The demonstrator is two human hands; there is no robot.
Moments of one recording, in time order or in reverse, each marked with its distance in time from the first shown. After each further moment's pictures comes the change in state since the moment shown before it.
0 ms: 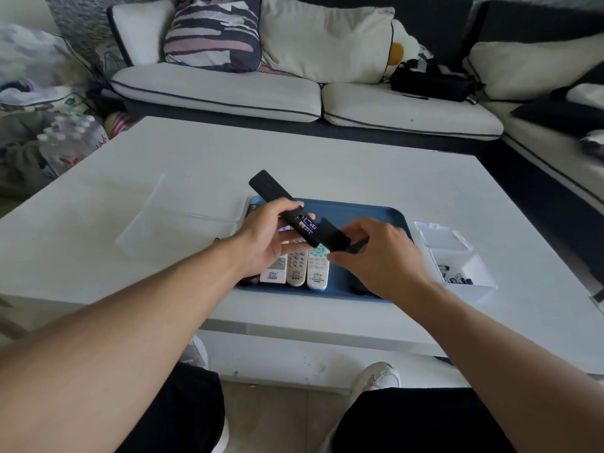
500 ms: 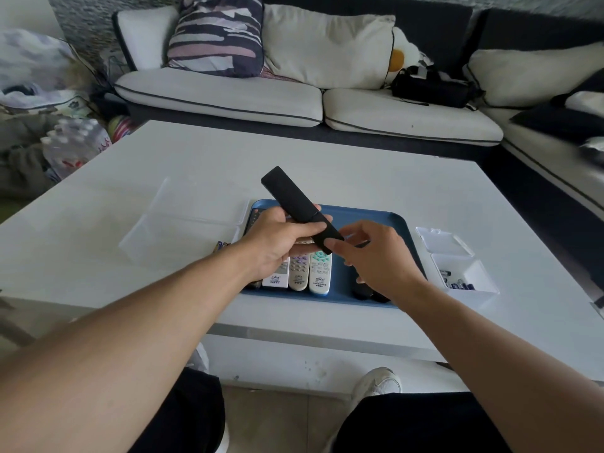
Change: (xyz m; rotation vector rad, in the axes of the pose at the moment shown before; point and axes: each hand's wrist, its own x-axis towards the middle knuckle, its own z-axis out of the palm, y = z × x) left_hand -0.009 -0.003 0.011 0.171 -0.102 0.148; right_hand 0.011 -0.003 0.009 0.392 -0.049 0.103
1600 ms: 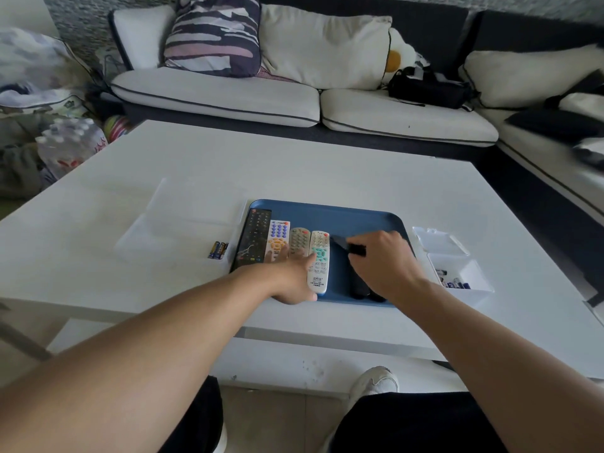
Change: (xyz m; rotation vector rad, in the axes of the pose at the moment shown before) left_hand 0.013 -0.050 -0.003 1.634 -0.315 -0.261; right_hand 0.014 0.025 -0.006 -0.645 0.070 -0.230
